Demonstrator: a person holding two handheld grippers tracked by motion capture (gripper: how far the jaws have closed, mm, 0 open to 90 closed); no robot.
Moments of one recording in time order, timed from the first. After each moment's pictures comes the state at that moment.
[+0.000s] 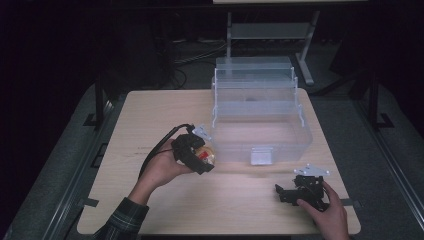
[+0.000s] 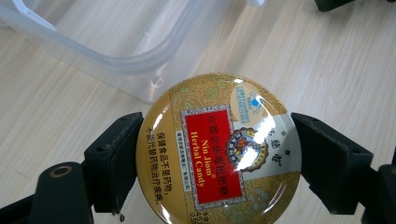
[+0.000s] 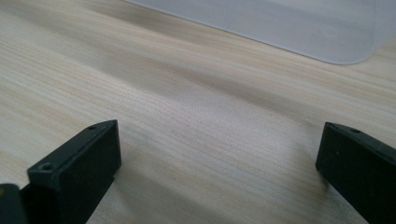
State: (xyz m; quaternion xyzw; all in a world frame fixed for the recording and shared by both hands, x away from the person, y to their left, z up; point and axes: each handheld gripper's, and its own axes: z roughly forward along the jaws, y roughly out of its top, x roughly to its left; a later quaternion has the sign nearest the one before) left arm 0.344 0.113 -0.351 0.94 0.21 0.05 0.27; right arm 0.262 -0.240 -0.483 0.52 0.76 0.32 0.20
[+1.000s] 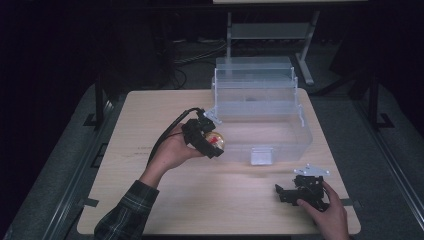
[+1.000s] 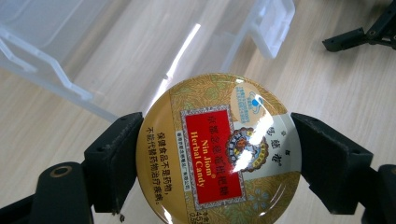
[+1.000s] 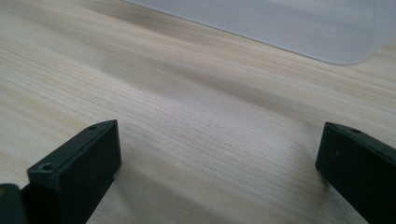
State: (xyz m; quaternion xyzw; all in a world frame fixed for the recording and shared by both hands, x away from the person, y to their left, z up) left arm 0.375 0.085 -0.327 0.94 0.20 0.07 0.27; right arm 0.262 -0.240 -0.483 0.52 0.76 0.32 0.20
